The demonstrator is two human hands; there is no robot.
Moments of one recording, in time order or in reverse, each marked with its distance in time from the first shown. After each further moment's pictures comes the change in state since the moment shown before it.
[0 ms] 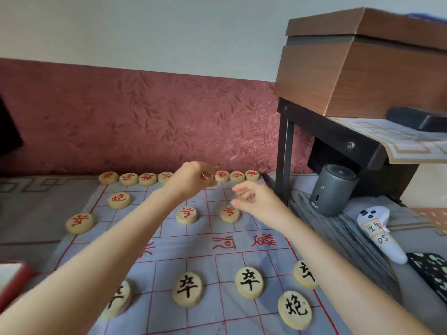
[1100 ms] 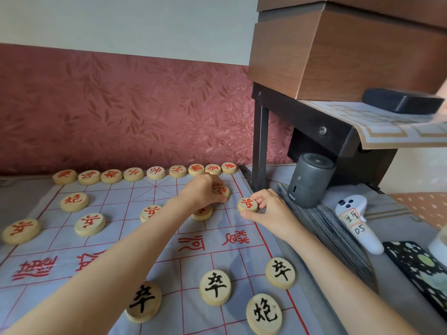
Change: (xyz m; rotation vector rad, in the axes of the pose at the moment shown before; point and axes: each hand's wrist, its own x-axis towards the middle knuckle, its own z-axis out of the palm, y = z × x) left_hand 0.034 0.027 0.096 0.036 -0.195 -0.025; right_hand -0.020 0.094 -0.027 -0.097 0.144 0.126
